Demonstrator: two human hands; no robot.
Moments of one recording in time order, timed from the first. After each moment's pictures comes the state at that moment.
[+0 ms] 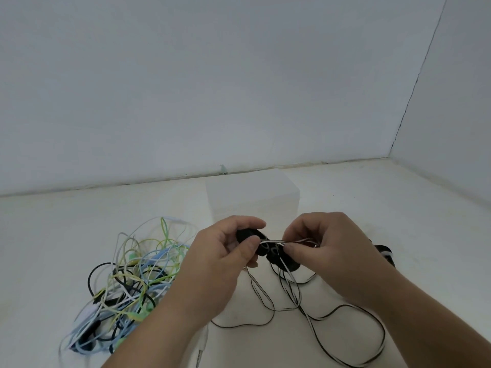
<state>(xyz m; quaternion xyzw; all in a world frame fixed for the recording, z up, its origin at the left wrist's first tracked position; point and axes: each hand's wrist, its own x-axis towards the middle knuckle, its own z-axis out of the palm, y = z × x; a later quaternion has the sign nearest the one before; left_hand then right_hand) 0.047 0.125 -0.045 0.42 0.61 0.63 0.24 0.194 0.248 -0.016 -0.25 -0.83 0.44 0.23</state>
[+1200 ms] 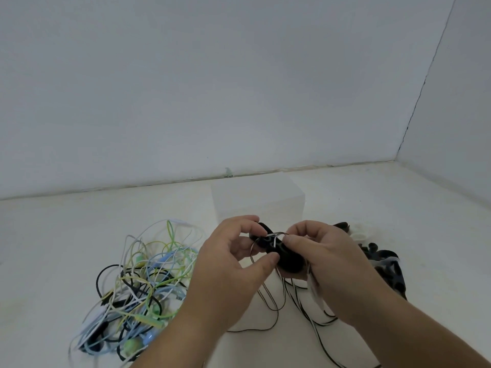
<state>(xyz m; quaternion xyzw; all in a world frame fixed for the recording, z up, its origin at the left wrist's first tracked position) 0.056 0.129 -0.052 0.44 0.63 0.63 0.13 0.174 0.236 -0.032 -0.28 -0.60 0.70 0.28</state>
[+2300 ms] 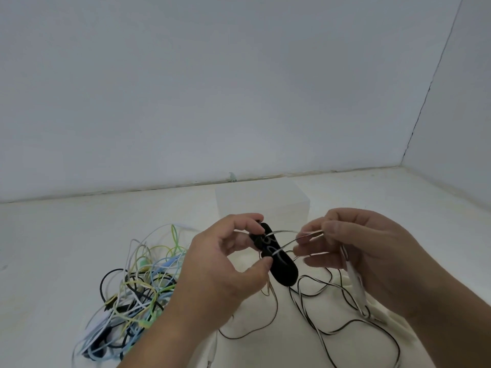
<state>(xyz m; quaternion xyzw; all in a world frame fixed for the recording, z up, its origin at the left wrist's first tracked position) 0.046 0.116 -0.033 0.47 0.61 0.62 0.13 0.204 0.257 0.001 -0.16 -0.65 0.71 0.25</state>
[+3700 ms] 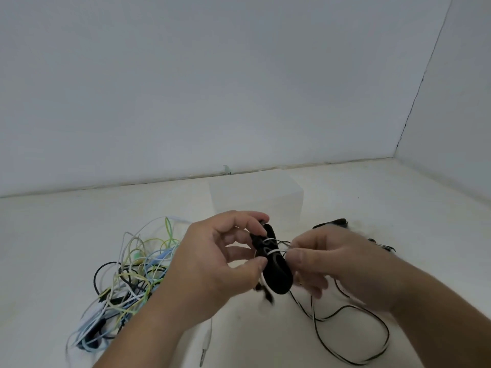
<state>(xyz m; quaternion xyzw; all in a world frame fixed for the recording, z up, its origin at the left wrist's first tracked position) 0.043 0.116 -0.034 0.48 0.55 0.64 0.23 0.199 0.261 -0.020 -0.12 -0.79 0.60 0.08</state>
